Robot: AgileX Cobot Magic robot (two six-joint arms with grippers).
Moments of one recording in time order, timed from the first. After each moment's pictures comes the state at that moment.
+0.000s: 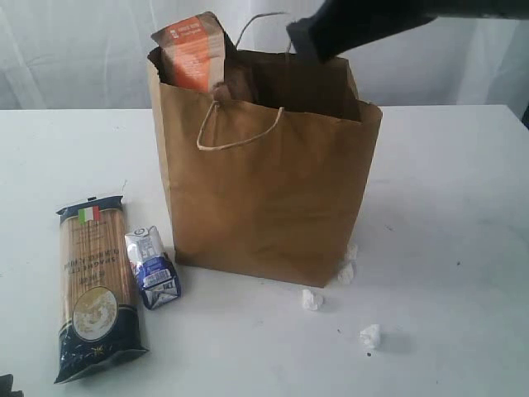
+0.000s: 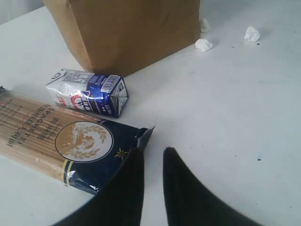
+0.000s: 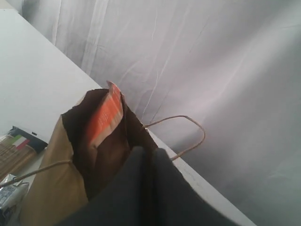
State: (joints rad) left arm -0.70 0.00 0.02 -0.15 0.42 0.29; right arm 0.73 1.10 -1.12 -0.44 0.34 0.11
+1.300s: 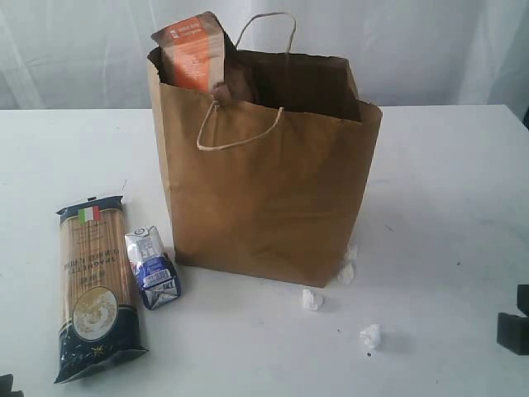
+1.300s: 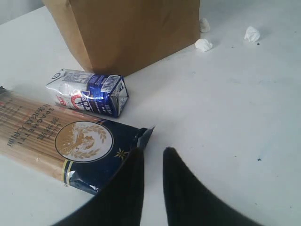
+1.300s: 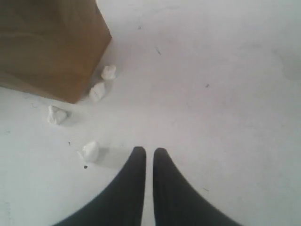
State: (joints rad) left arm -0.70 0.00 0.02 -0.15 0.42 0.29; right arm 0.67 0.56 -0.37 -0.56 0.71 0.93
